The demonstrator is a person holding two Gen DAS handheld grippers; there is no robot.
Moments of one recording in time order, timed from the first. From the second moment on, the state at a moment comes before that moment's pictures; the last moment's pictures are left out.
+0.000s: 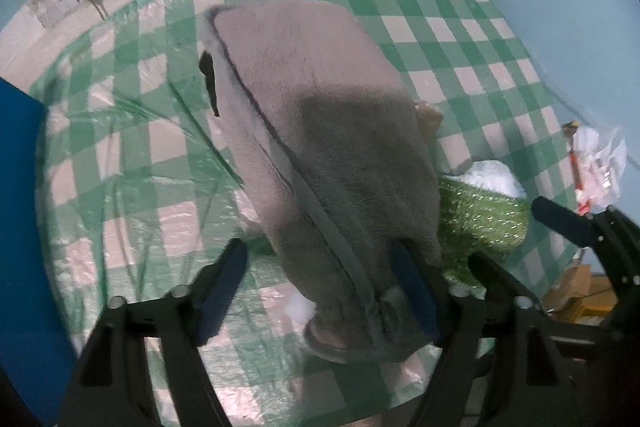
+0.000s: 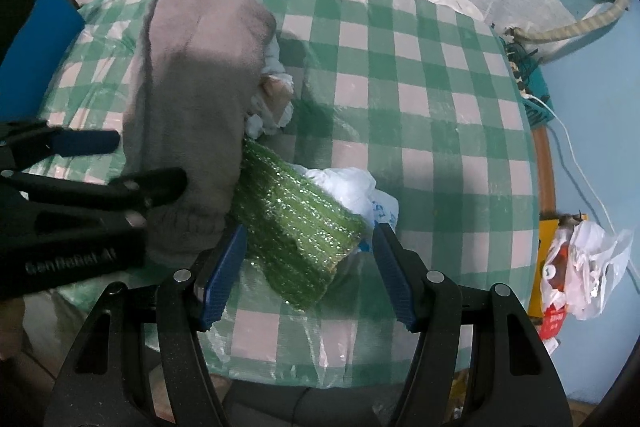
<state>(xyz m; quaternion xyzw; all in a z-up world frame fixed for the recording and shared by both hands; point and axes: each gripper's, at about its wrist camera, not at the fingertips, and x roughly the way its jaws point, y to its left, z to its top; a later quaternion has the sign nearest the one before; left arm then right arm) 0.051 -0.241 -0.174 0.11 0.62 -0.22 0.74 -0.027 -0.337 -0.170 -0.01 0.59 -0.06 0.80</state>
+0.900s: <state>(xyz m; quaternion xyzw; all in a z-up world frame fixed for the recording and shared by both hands) 0.048 -0.146 -0.149 0.07 0.61 -0.20 0.76 -0.020 -0.297 -0.189 0.00 0.61 0.03 0.79</state>
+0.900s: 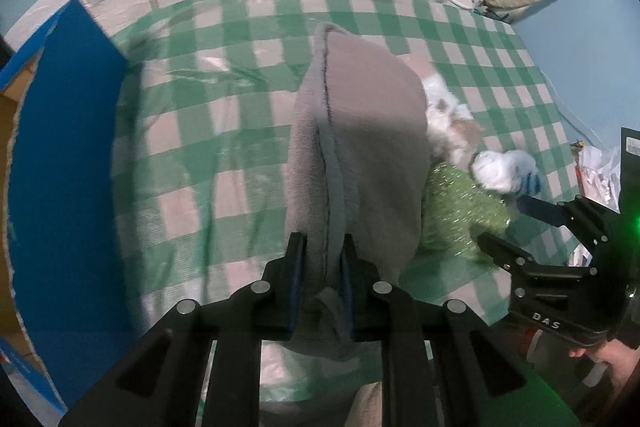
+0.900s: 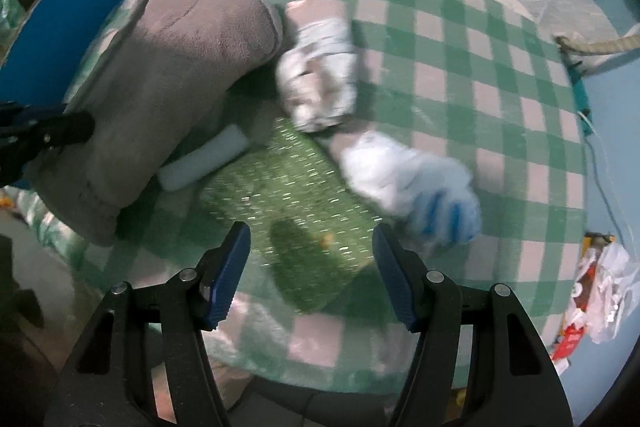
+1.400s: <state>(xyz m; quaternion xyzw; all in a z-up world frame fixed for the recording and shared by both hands) 0.044 -0.102 -0.152 0.09 0.61 -0.14 0.77 -0.007 -0.274 -0.194 -0.01 0.61 0.04 0.79</state>
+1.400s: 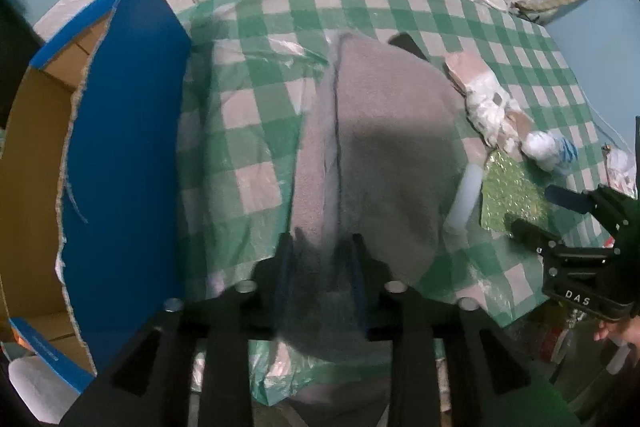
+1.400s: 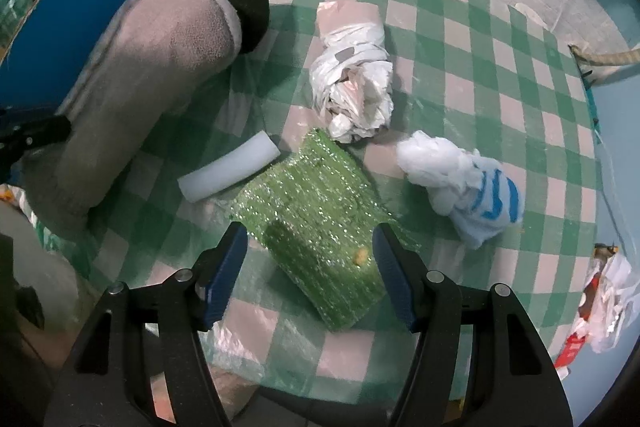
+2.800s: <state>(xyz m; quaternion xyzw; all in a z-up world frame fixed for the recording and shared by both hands) 0.049 -0.146 -0.194 0.16 0.59 -0.18 0.77 -0.004 -0.267 -0.225 0.00 0.61 0.04 0.79</state>
